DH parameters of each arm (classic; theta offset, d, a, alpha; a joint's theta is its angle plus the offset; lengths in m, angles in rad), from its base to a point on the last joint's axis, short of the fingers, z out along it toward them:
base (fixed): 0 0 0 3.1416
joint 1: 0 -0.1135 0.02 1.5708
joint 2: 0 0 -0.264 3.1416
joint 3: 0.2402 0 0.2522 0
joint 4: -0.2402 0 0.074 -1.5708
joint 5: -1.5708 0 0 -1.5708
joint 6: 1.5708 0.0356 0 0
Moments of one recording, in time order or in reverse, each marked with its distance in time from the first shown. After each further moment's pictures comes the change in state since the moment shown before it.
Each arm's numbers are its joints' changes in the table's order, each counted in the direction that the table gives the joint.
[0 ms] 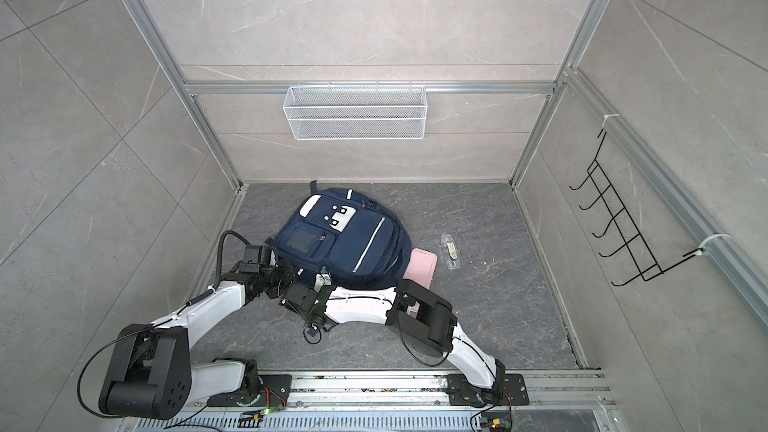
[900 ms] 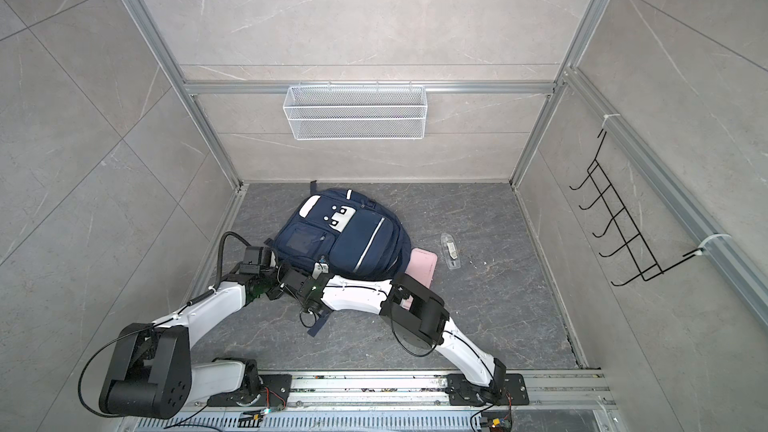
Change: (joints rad) left arm 0.000 0.003 -0.013 0.006 0.000 0.001; right arm 0.060 0.093 0.146 -0.013 0.039 0.003
